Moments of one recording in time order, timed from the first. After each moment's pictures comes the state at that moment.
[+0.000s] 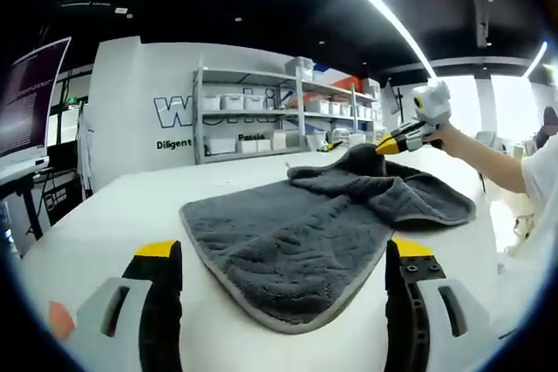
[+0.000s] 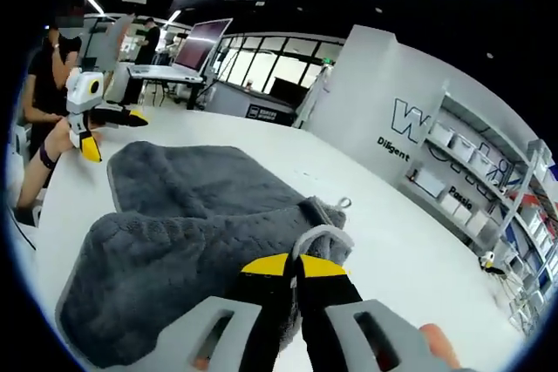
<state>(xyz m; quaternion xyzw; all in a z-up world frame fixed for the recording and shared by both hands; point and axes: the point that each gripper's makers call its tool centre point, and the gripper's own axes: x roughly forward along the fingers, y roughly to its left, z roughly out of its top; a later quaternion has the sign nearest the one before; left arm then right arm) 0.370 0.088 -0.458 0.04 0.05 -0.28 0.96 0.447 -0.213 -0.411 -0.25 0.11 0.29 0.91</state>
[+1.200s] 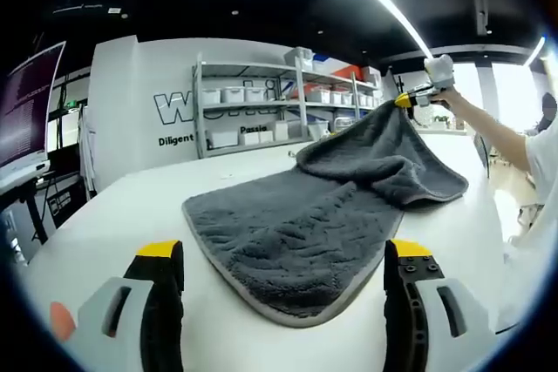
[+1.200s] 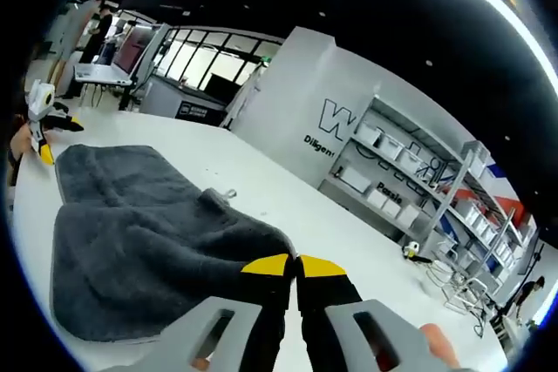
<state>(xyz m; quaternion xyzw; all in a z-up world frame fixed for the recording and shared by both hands) 0.373 0.091 -0.466 0.06 0.07 -0.28 0.96 0.460 -0.357 -0.321 -0.27 0.07 0.13 0.95</state>
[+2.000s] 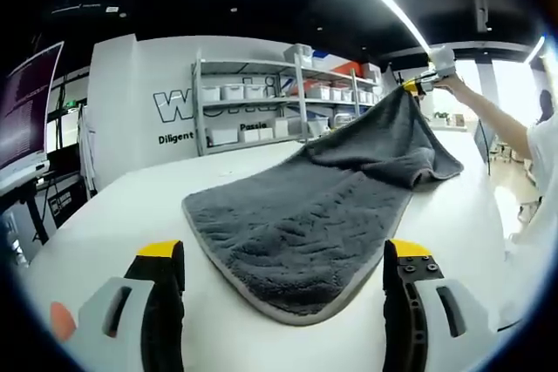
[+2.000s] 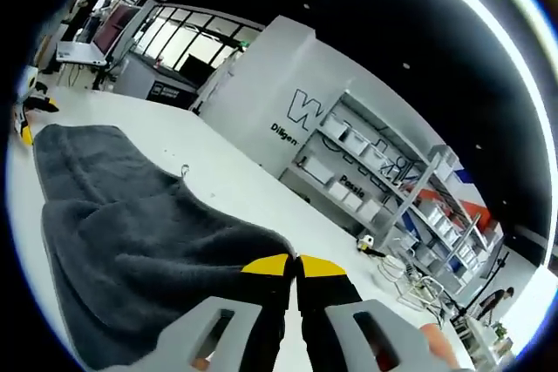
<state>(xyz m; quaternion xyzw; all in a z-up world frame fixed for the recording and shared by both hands) 0.372 0.090 -0.470 0.07 0.08 -0.27 0.96 0.452 -0.434 -0.289 -0.31 0.08 0.04 0.95</state>
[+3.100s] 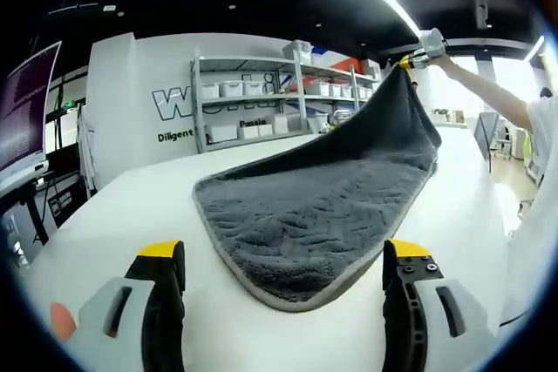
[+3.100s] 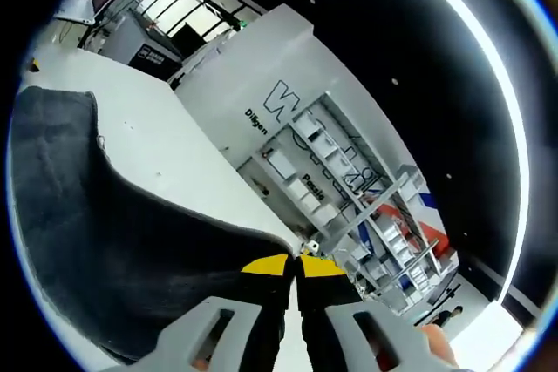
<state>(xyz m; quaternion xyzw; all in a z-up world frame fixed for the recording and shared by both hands) 0.371 0.090 -0.473 0.08 0.08 -0.27 0.95 0.477 -0.486 -0.201 -0.41 0.06 -0.03 0.91</state>
